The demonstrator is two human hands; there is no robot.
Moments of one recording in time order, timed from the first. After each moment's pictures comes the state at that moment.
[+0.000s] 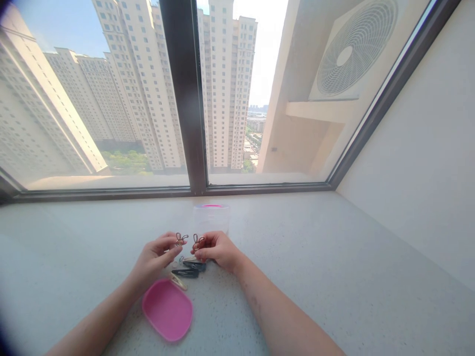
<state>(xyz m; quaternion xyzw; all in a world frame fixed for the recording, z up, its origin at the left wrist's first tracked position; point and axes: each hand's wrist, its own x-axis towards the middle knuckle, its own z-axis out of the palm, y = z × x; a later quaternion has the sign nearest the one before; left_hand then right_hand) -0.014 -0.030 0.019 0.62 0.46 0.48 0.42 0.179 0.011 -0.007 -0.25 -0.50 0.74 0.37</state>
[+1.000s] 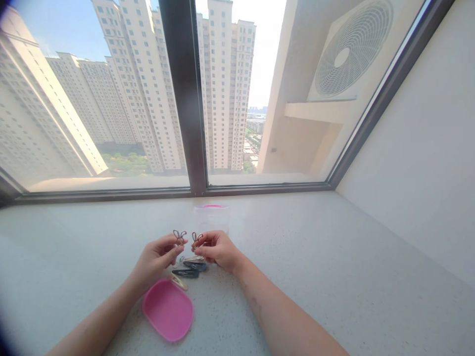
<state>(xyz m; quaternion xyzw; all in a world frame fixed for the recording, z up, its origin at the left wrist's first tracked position) -0.013 -0.030 0.019 0.61 0.49 0.47 0.41 0.177 0.010 -0.004 -0.27 -0.50 0.72 0.39</state>
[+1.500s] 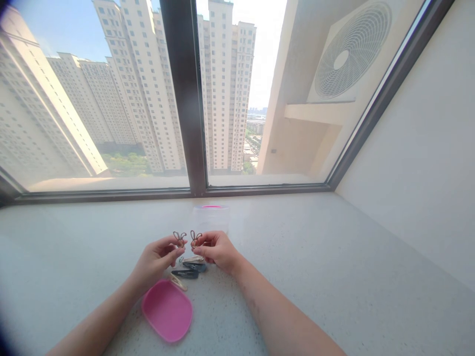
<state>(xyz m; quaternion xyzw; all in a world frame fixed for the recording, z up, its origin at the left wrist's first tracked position) -0.015 -0.028 0.011 0.61 0.49 0.46 0.42 0.175 0.007 -0.001 -0.28 -0.50 0.71 0.41</state>
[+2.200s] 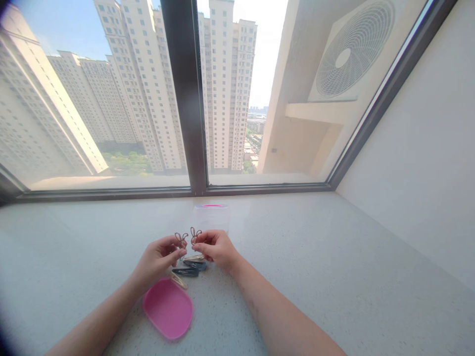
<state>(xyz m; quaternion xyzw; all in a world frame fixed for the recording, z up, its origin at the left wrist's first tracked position) -0.015 -0.028 0.010 0.63 0.49 0.43 0.42 0.172 0.006 0.001 -0.30 -0.52 0.67 0.43</state>
